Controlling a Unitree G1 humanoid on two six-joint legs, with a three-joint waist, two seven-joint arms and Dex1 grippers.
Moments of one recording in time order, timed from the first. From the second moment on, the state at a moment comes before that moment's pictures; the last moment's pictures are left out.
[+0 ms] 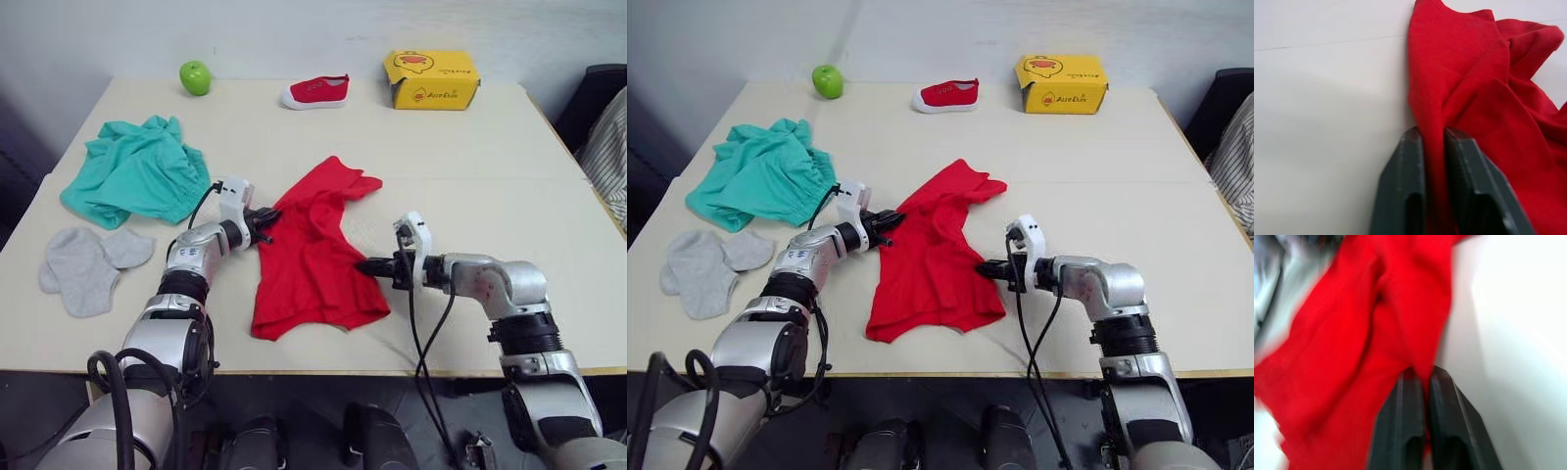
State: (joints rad) left arm -0.96 0.32 0.14 1.02 -0.14 0.16 -0.65; right arm -0.66 -0.45 -0.06 0.22 0.60 1.14 0.74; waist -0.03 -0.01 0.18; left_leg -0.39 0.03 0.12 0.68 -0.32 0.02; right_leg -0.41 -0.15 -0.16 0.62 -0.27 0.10
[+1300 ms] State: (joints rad) left arm -0.68 0.71 -0.23 0.78 0.37 -1.24 -0.71; right arm -0.78 -0.57 0.29 0.95 -0.14 -1.25 1.09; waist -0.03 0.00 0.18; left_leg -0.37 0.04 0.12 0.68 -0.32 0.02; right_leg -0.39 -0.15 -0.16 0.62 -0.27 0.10
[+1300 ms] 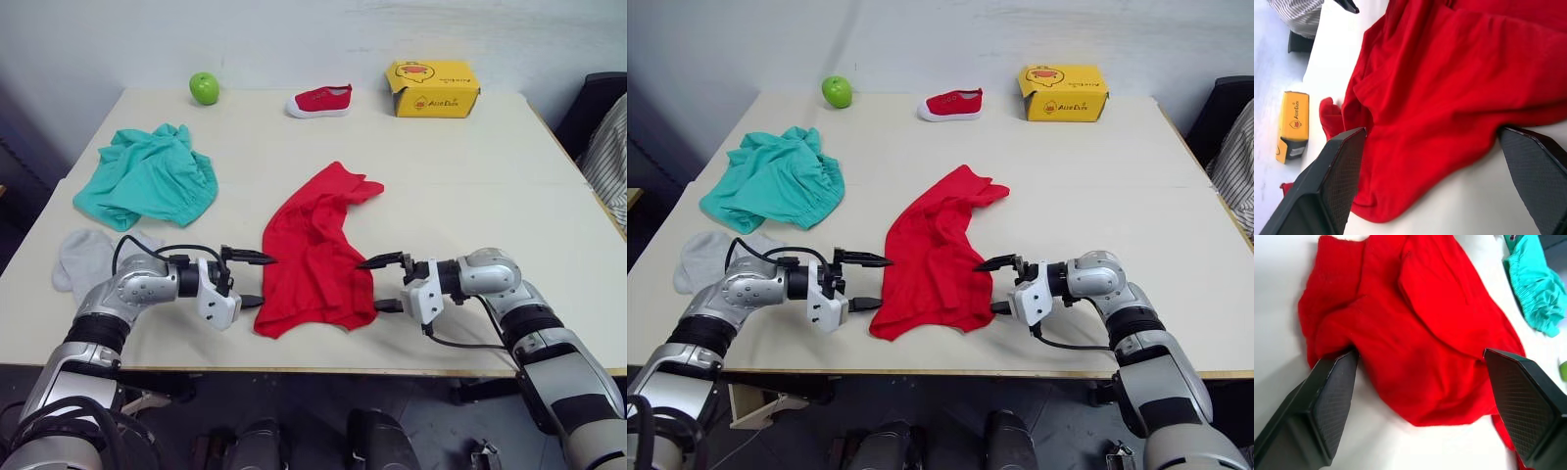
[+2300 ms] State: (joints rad) left arm -0.73 0.63 -0.43 0.75 0.11 -1.10 -0.96; right arm -0.64 -0.67 0.39 0.64 -0.04 -0.95 1.13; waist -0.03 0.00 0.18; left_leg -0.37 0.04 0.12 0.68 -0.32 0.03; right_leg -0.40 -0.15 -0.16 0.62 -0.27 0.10
